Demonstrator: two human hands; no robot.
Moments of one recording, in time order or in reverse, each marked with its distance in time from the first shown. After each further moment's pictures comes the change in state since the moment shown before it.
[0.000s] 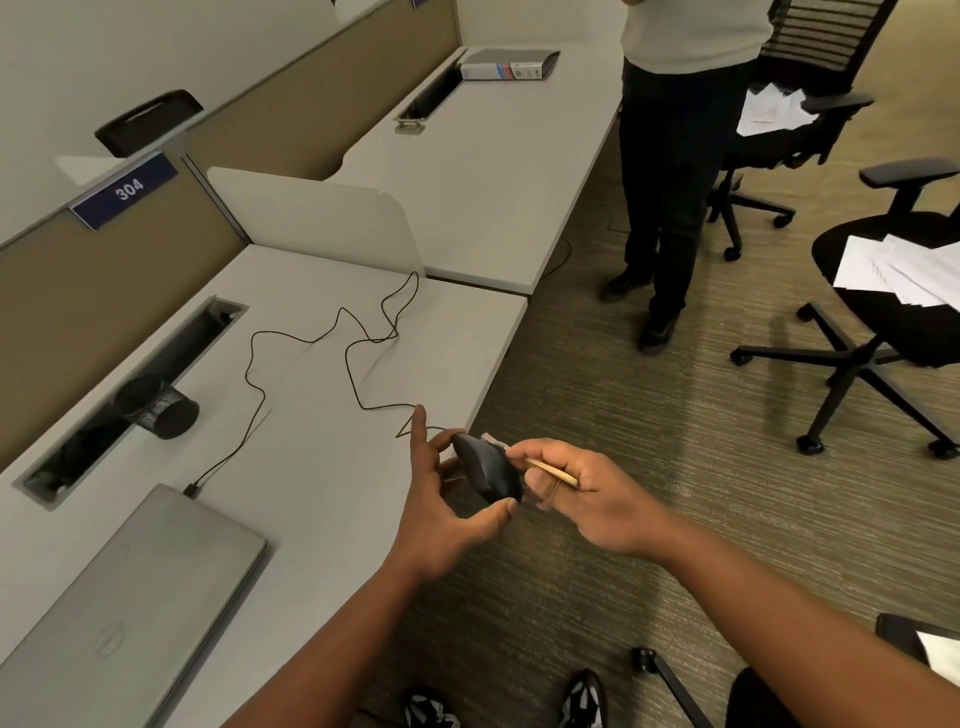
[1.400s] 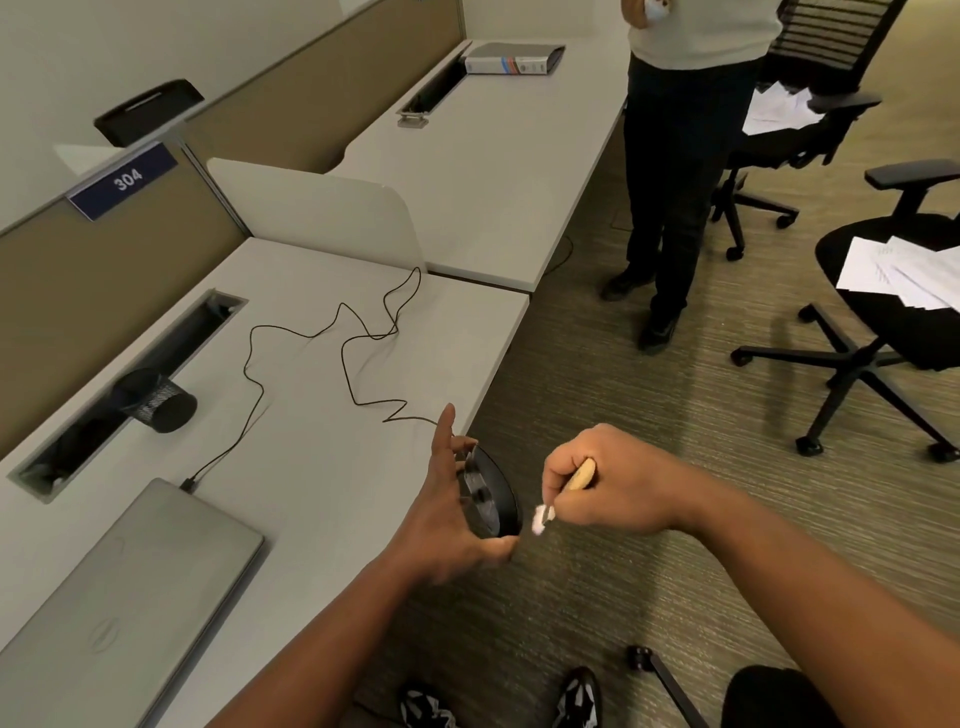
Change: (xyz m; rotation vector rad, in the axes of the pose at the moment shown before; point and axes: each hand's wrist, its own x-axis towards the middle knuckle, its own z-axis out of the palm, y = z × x) left_hand 0.002 0.008 -0.006 0.229 -0.205 -0.033; right_hand -0.002 -0.047 -0.033 -0.385 -0.218 -0.007
